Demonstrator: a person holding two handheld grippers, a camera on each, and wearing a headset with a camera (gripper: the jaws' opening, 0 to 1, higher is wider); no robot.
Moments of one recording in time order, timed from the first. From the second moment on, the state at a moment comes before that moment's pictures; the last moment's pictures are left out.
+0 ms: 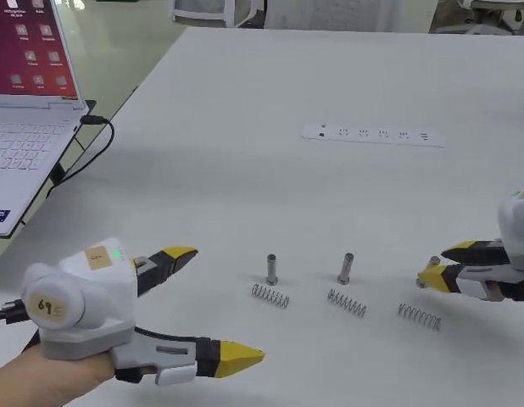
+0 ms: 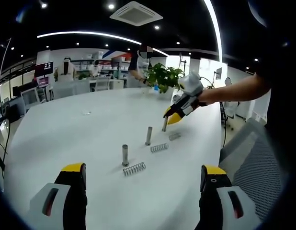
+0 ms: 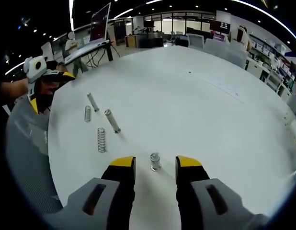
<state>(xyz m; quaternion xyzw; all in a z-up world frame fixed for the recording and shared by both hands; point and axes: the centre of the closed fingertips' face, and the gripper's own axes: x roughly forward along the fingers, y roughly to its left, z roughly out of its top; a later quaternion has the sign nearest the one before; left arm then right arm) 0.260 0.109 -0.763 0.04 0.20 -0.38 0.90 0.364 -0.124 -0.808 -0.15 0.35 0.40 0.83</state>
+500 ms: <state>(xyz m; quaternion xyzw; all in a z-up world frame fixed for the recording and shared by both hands) 0.263 0.110 -0.760 0.04 0.20 -0.38 0.90 0.352 -0.130 -0.801 -0.18 0.33 0.42 0.82</state>
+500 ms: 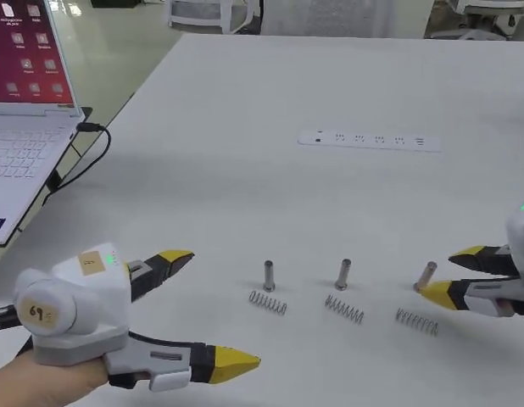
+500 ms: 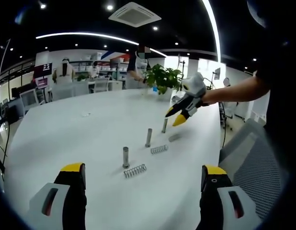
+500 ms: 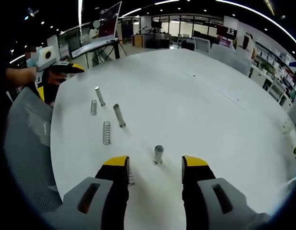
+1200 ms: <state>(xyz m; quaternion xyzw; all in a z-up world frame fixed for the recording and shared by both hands) 0.264 0.110 -0.760 0.04 0.20 -0.38 0.90 0.325 -0.139 -0.800 -0.22 0.33 0.44 0.81</state>
